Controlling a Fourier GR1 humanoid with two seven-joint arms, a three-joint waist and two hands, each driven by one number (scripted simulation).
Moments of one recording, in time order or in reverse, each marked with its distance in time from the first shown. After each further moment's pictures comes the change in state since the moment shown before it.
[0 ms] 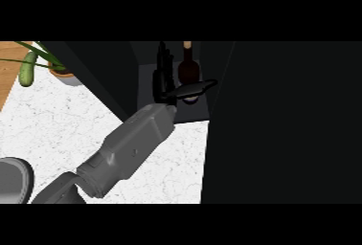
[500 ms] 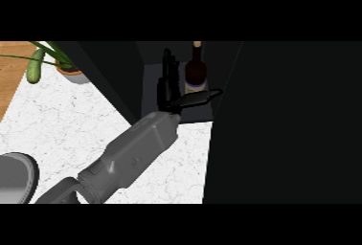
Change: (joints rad) left arm 0.054 0.000 -0.058 -0.093 0.052 -0.024 -0.047; right arm 0.023 -0.001 -0.004 -0.010 -0.002 -0.002 0.001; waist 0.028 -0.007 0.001
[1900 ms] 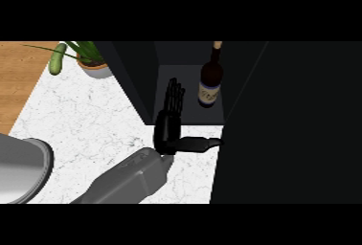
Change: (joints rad) left arm 0.329 0.102 -0.071 -0.464 -0.271 0.055 -0.029; right arm 0.027 -0.013 -0.026 -0.043 0.026 -0.041 0.045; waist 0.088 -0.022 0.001
